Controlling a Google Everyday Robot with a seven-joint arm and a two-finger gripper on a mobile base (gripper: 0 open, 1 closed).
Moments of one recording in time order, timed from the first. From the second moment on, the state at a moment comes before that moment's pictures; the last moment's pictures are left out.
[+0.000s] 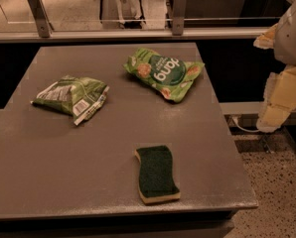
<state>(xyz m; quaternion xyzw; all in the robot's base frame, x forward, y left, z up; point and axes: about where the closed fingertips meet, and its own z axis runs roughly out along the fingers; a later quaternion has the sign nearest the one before) 0.439 -0.216 0.979 -0.60 0.78 -0.04 0.16</state>
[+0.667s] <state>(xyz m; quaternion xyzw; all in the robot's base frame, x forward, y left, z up) 0.499 -0.184 0.950 -0.62 0.76 -0.02 0.19</state>
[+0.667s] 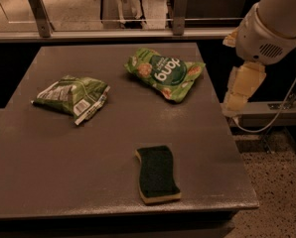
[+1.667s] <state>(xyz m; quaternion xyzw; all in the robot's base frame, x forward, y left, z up) 0.659 -0.086 0.877 -0.61 0.74 0.08 0.29</state>
